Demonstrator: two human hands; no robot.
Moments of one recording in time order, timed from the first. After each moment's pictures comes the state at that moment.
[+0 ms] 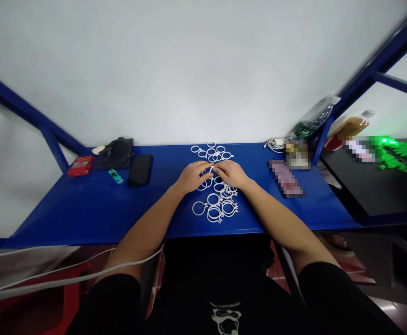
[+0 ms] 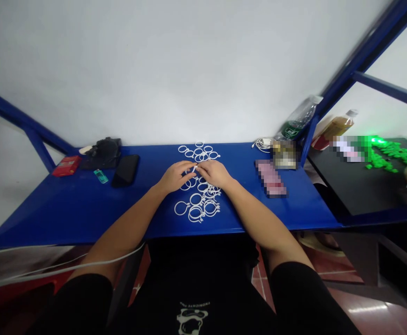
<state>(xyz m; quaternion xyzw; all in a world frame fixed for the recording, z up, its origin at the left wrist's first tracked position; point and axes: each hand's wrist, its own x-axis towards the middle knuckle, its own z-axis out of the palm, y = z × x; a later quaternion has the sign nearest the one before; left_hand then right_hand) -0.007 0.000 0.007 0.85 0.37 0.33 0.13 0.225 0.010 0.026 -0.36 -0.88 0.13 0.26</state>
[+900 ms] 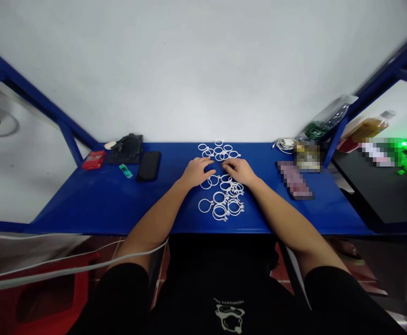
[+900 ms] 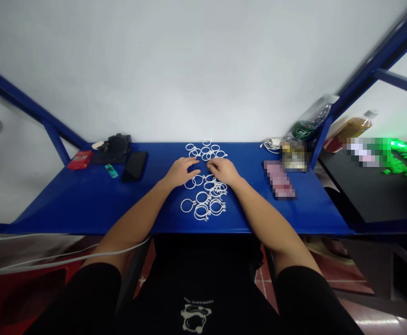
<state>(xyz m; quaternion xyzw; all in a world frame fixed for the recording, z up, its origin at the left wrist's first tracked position) -0.015 0.010 0.000 0.84 0.48 0.26 0.09 0.232 0.023 0.013 -0.41 -0.84 0.19 0.30</state>
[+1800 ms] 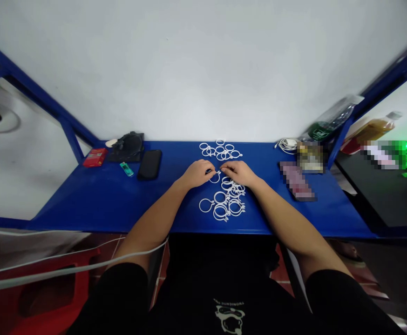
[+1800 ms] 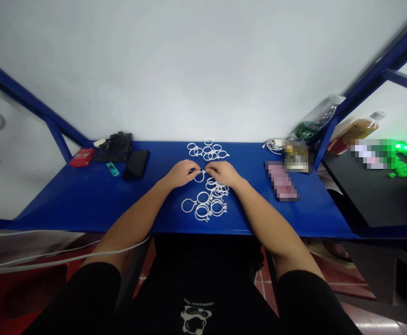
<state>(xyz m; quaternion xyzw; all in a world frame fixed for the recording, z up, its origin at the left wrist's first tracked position) -0.015 0.004 0.010 0.87 0.41 0.25 0.13 0.231 0.019 0.017 -0.37 -0.86 0.24 0.25</state>
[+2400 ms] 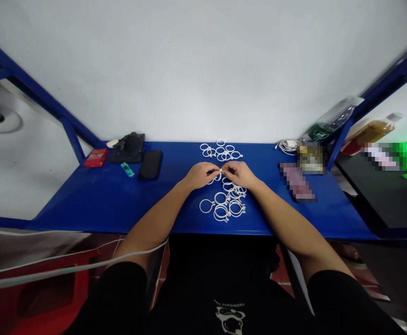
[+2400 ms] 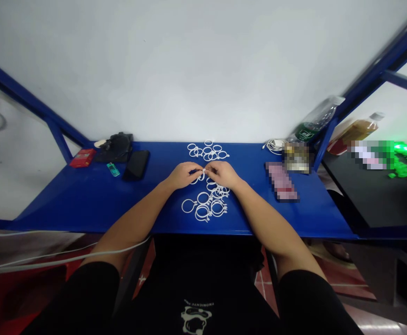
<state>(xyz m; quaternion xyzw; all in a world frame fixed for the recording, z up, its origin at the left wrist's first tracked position) -0.007 -0.005 0.015 0.84 0.40 0.31 0.17 0.228 0.012 0.019 -0.34 -0.86 0.23 0.31</state>
